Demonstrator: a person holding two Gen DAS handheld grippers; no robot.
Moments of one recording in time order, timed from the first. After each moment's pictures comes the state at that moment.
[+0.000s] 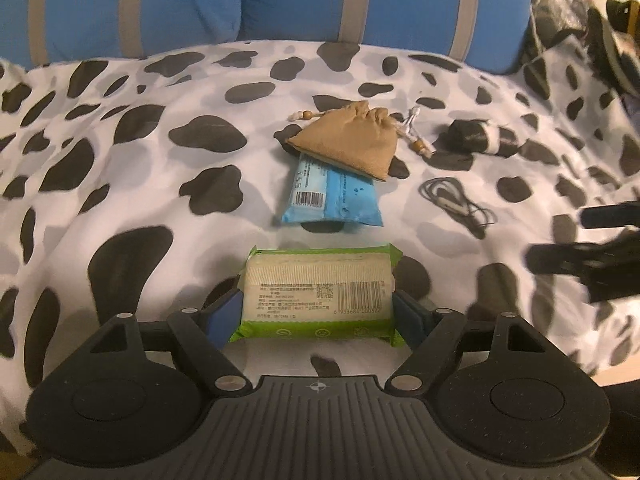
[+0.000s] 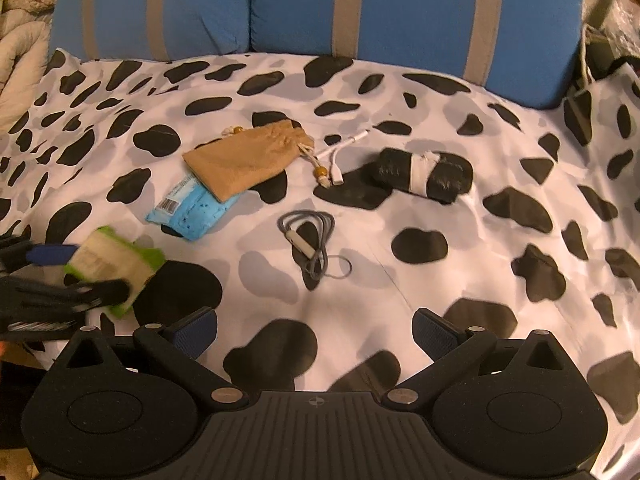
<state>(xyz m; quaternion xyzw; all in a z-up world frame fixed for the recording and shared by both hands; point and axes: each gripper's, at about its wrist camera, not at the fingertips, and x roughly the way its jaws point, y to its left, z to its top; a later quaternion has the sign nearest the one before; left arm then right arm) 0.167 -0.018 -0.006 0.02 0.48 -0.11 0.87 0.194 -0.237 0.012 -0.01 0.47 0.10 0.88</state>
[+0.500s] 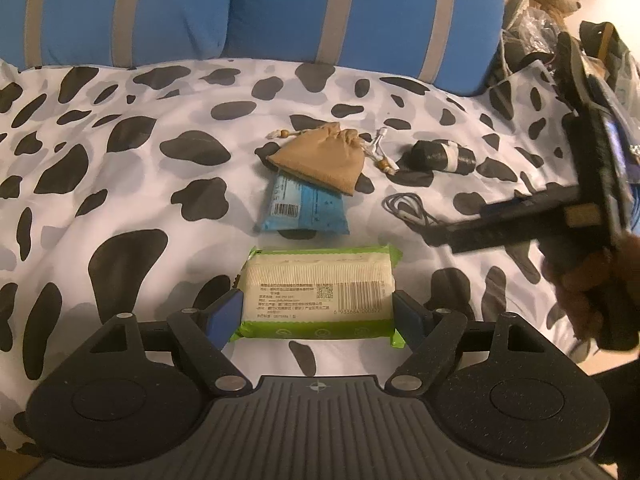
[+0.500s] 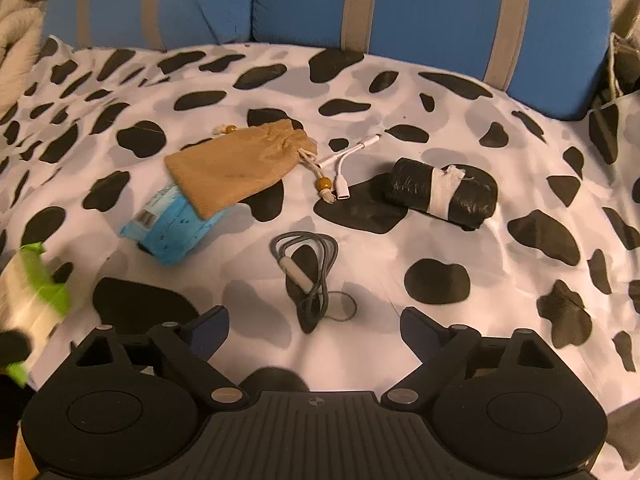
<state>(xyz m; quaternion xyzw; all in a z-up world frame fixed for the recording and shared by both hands) 0.152 -0.008 0.015 -0.01 0.46 -0.15 0.87 0.246 -0.225 -0.017 -0.03 0.48 0.11 0.87</state>
